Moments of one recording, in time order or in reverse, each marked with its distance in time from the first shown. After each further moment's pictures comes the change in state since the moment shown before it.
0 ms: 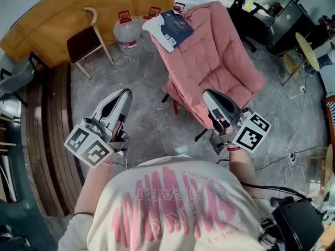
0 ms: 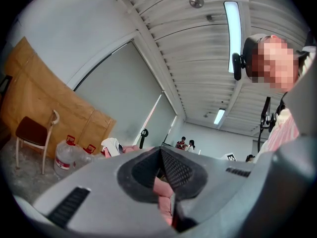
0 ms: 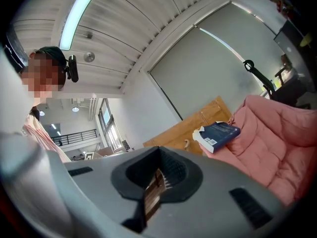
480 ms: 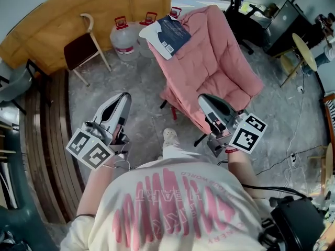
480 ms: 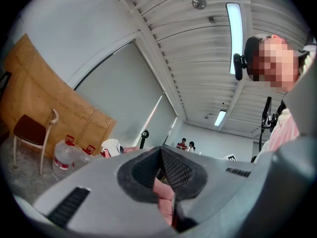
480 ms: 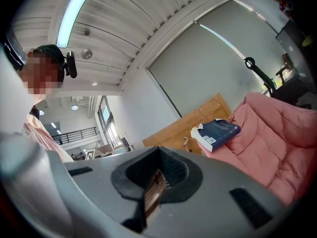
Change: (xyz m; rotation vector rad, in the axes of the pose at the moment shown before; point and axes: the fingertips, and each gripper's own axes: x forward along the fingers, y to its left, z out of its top) left arm 0.009 0.017 0.002 -0.010 -0.018 0.000; right arm 0.016 -0.008 -0.007 -0.006 0.041 -0.003
